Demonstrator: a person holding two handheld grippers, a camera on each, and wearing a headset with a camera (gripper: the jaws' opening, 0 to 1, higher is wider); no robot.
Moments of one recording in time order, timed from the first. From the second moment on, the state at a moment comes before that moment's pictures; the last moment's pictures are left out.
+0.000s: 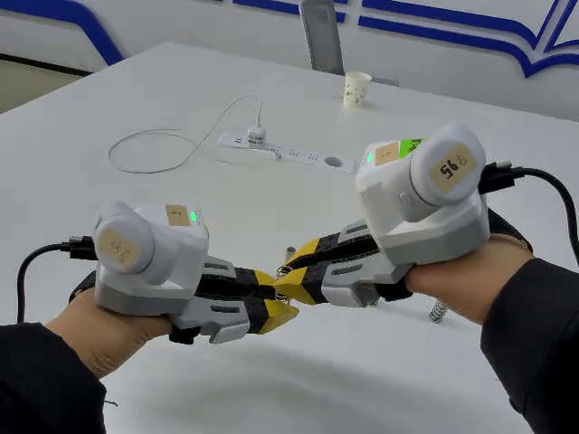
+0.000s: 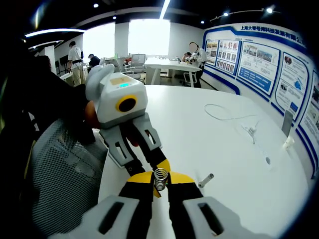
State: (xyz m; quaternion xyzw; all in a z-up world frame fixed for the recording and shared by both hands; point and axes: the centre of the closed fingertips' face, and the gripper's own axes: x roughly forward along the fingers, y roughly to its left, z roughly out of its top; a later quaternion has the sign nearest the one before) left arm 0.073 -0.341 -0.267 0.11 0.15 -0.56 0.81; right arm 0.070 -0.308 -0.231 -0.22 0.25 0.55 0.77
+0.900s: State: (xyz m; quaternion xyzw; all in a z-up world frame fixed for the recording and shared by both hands) left arm 0.088 -0.328 -0.272 0.10 0.17 -0.53 0.83; right arm 0.096 -0.316 -0.220 -0.20 0.23 0.52 0.80
